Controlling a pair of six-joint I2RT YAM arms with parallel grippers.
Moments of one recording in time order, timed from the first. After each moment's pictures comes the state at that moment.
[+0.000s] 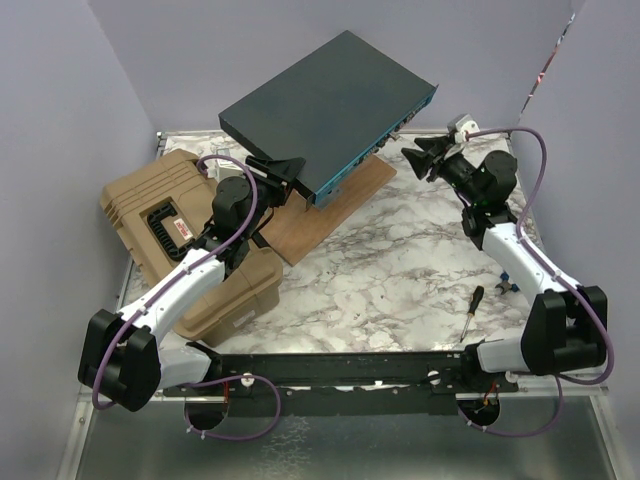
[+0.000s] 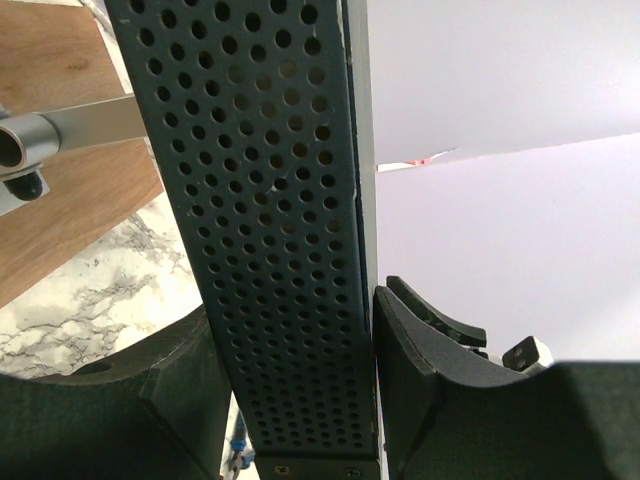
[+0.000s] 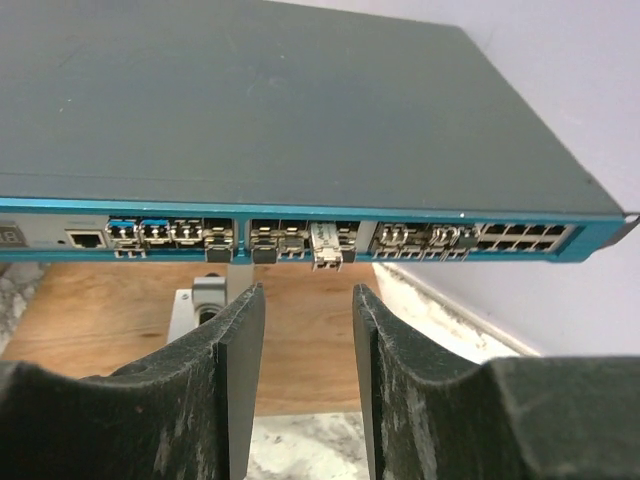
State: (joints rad) left arm -0.45 1.22 0.84 0.36 -0.06 -1.32; right arm 0.13 1.37 0.95 0.57 -0.56 -0.05
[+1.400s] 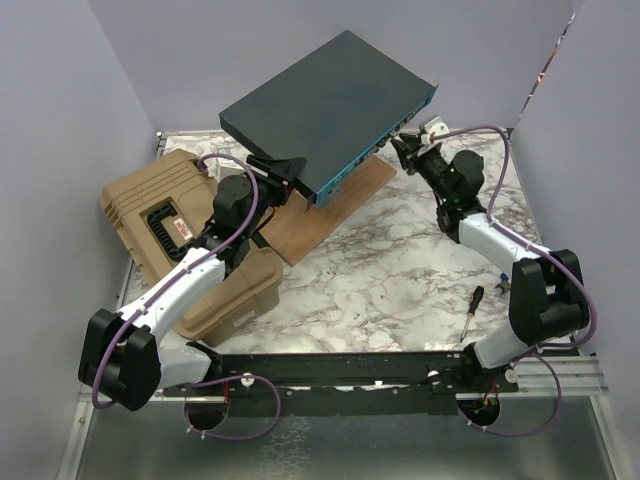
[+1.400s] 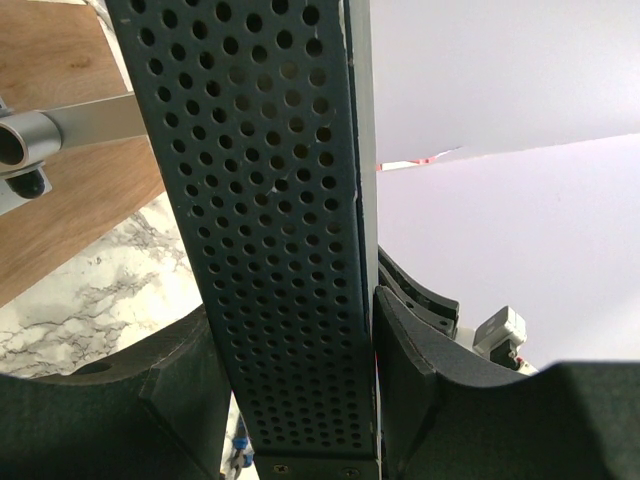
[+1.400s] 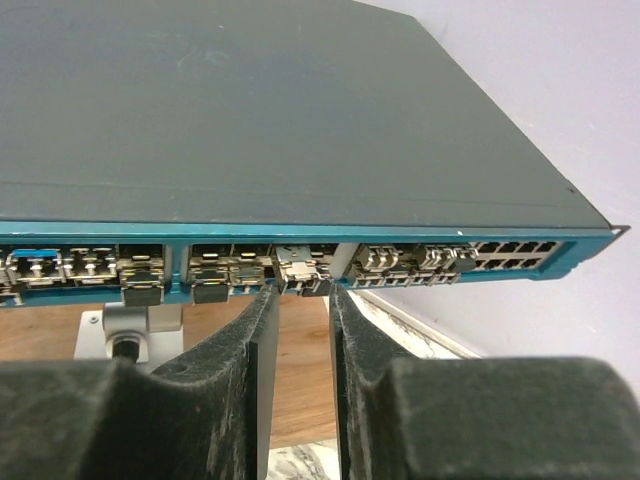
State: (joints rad) left arm -0.46 1.23 0.86 0.34 -0.06 -1.32; right arm 0.25 1.56 0.98 0.77 -0.33 -0.22
